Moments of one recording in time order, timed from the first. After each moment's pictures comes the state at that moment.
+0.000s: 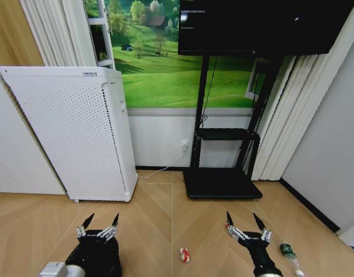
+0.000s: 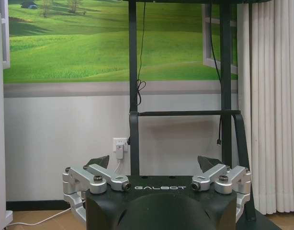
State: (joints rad) left arm 1.95 -1.26 -0.76 -2.43 -0.41 0.14 -0.06; right arm -1.98 1.47 0.65 2.38 0.17 0.14 0.07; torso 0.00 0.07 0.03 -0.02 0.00
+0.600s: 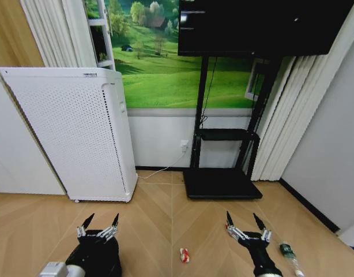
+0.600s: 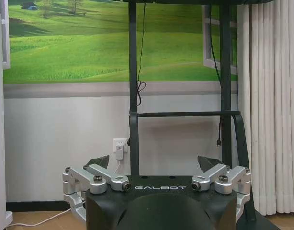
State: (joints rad) left arm 1.95 -1.26 -0.76 -2.43 -0.41 0.14 -0.06; right arm -1.98 1.47 0.65 2.38 0.17 0.14 0.07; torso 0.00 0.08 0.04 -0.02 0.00
